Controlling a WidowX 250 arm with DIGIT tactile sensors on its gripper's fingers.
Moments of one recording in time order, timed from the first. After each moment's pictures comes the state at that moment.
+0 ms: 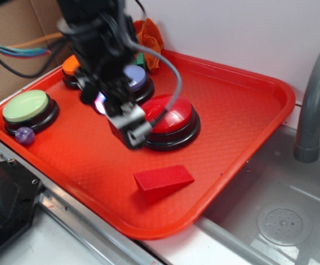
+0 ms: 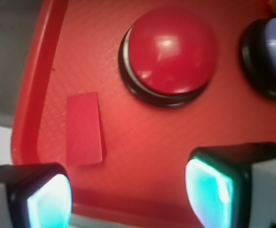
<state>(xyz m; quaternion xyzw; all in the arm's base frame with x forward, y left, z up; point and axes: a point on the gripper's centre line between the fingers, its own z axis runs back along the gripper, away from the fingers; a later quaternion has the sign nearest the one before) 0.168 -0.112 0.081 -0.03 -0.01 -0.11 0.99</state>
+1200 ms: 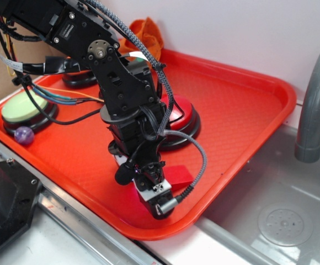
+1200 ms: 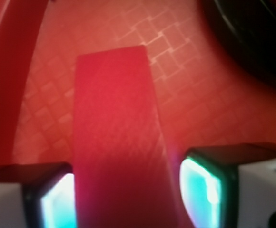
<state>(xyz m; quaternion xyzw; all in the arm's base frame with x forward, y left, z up) 0.158 -0.139 0.018 -0.06 -0.01 -0.11 0.99</state>
